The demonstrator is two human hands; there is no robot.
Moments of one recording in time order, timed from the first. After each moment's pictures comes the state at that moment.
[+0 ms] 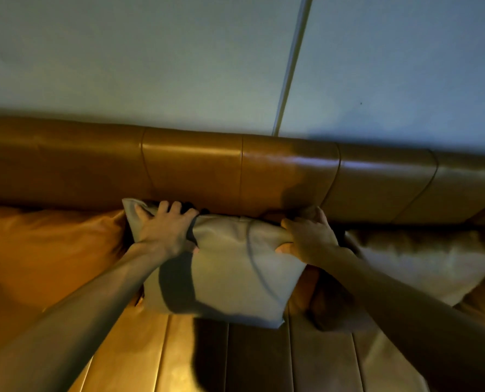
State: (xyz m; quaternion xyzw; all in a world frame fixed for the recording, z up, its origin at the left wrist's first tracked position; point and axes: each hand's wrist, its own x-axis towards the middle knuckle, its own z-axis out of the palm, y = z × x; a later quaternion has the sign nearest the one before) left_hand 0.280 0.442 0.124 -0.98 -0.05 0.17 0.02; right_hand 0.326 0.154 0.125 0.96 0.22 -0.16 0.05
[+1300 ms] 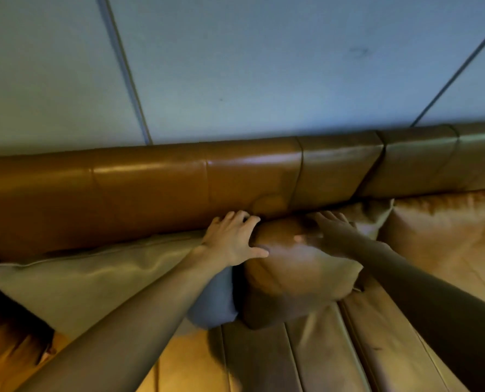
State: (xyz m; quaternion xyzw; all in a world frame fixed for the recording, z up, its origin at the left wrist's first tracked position) left_hand 0.342 0.136 0.129 -0.95 0.23 0.16 -0.11; right_hand 0.339 -0.113 0.128 0.98 -0.02 -0.21 -0.04
